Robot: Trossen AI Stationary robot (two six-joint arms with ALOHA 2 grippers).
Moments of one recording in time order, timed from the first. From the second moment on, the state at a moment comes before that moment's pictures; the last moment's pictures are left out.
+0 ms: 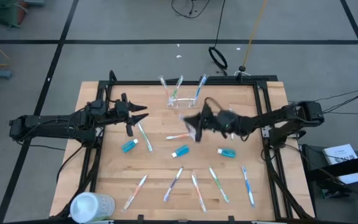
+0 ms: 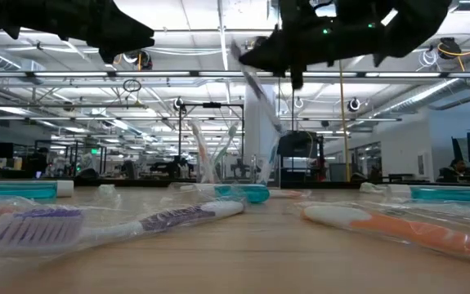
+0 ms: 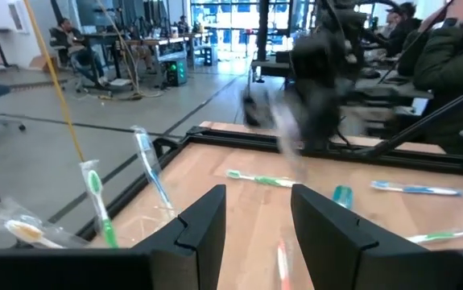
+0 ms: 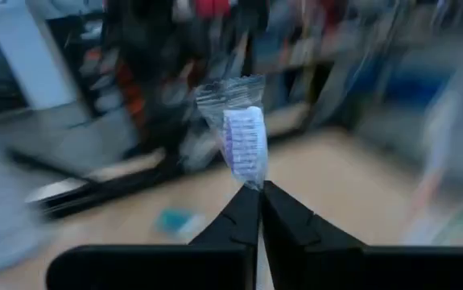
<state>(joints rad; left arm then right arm) 0.17 0.69 0.45 0.19 -0.05 0.00 -0.06 1.49 0.70 0.81 0.19 0.14</state>
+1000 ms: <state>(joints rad) 0.13 0.69 0.45 0.15 -0.05 -0.03 -0.46 1.83 0.70 1.16 0.16 -0.14</state>
